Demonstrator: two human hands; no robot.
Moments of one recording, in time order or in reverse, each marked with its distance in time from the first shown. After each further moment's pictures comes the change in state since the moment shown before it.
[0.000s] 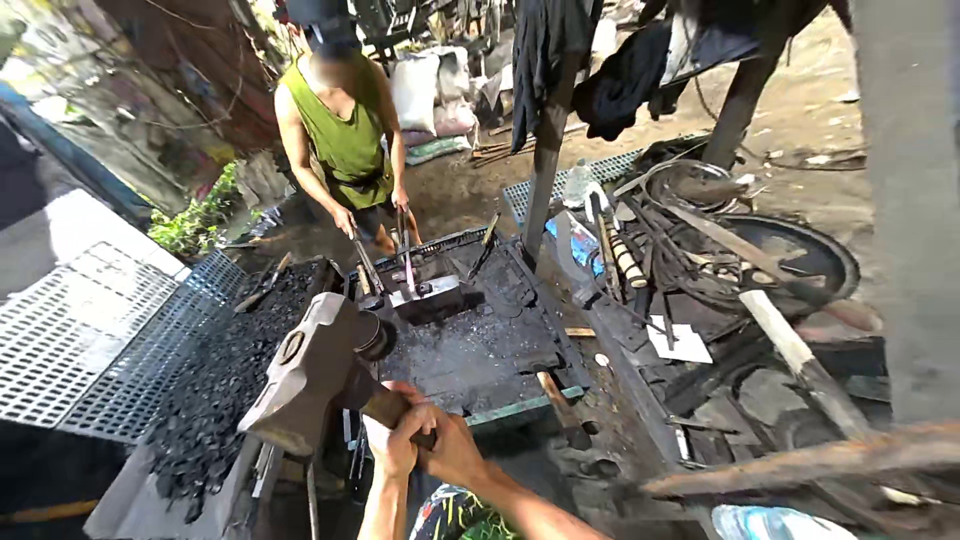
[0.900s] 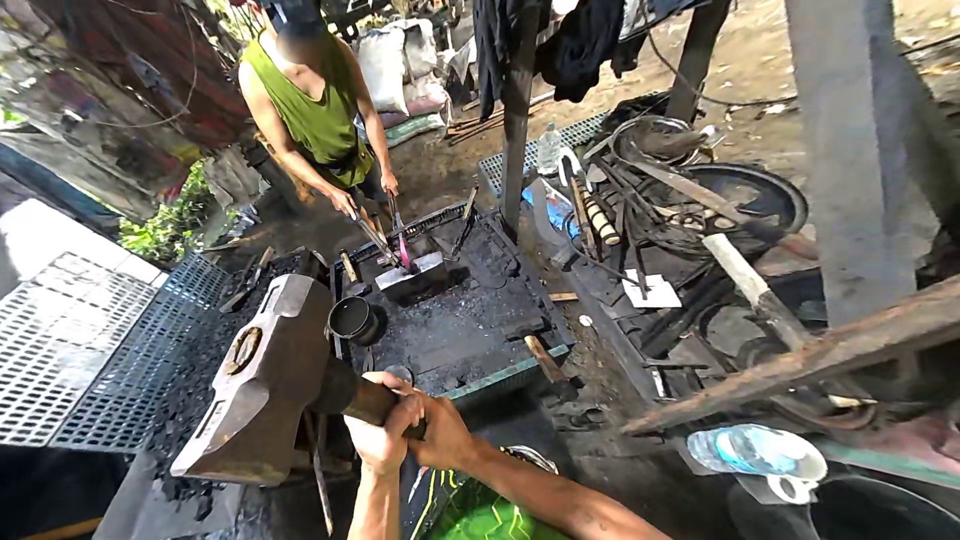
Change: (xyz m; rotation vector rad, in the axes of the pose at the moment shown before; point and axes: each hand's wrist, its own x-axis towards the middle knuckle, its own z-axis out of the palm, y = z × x) left_hand -0.021 0.041 0.017 0.053 -0.106 0.057; right_hand -0.028 -0.023 0.010 0.086 0.054 -0.150
